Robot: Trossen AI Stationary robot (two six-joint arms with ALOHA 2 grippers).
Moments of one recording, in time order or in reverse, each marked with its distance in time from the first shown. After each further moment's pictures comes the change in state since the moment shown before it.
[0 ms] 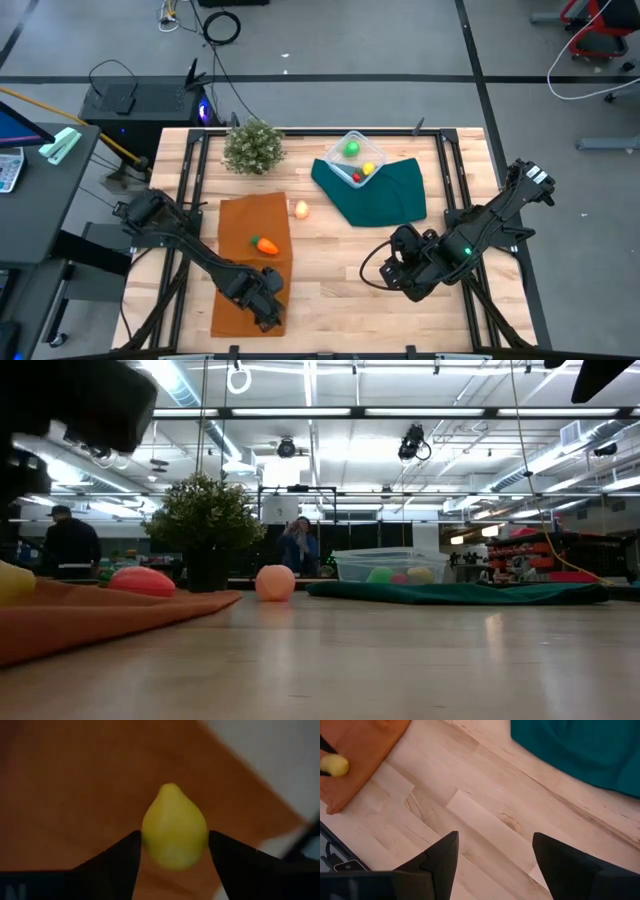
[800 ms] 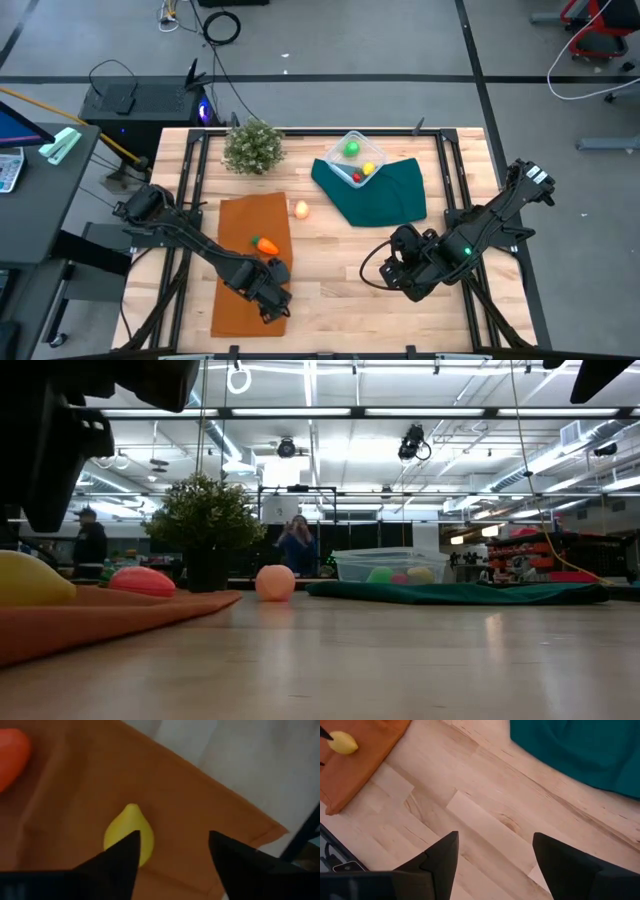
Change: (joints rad) left arm 0.061 -0.025 0.114 -0.177 -0.050 0.178; right arm 0.000 0.000 0.000 -0.002 0.005 0.000
